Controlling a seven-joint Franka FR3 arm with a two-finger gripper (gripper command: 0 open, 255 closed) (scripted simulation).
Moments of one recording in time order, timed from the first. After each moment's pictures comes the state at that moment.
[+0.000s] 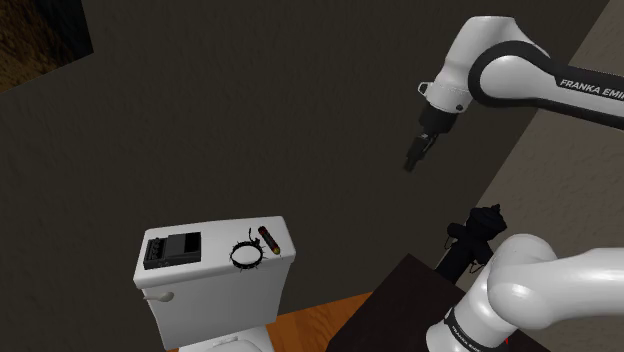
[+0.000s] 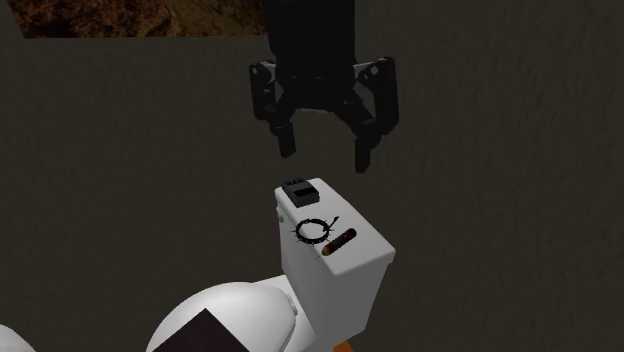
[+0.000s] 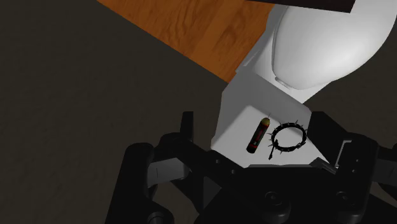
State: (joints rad) arm 0.01 -0.83 -0.04 -2.38 -0.09 1.64 -0.13
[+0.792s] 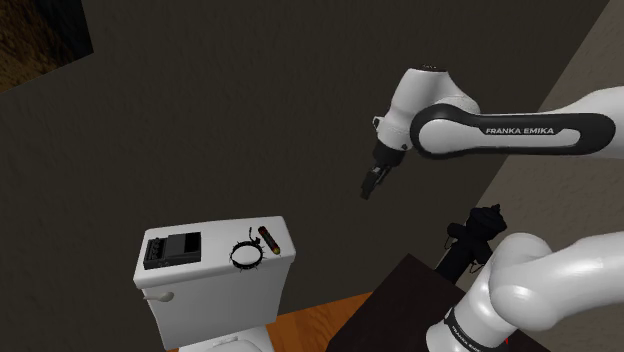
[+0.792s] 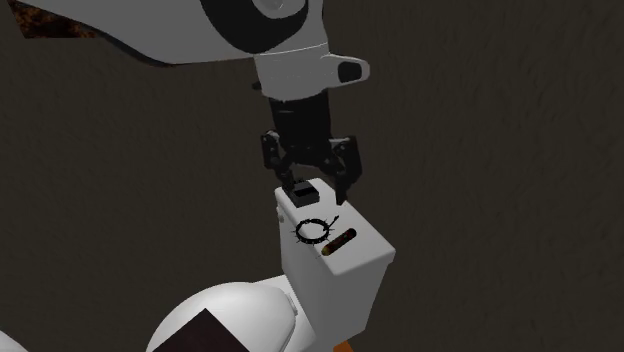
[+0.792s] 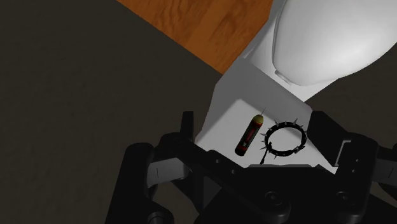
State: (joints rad) arm 0.06 -0.66 0.07 -2.55 -0.06 1.99 -0.02
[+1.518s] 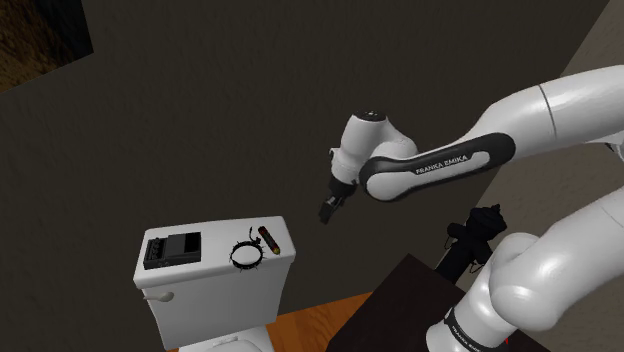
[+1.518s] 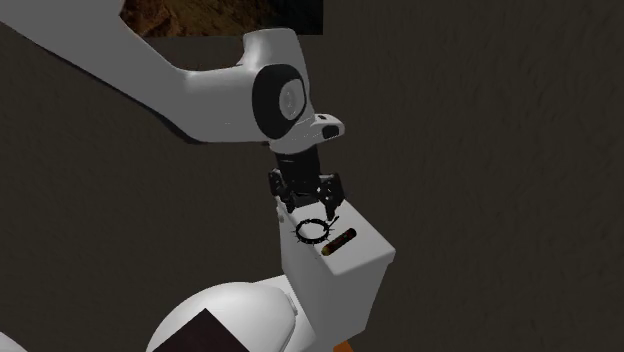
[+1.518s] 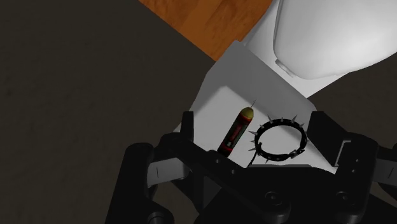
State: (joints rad) arm 0.07 -0.30 0.19 -2.55 -0.12 2.36 0.13
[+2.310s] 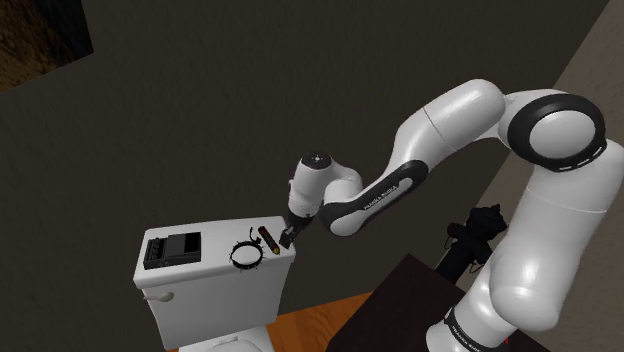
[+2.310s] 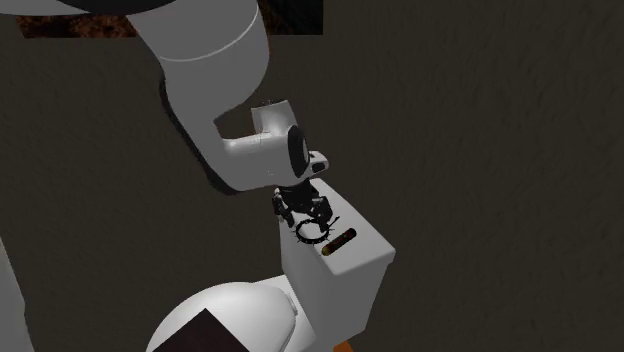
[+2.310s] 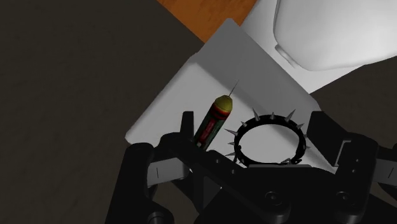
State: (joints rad) arm 0.08 0.18 0.25 -2.35 -0.46 2.61 0.46
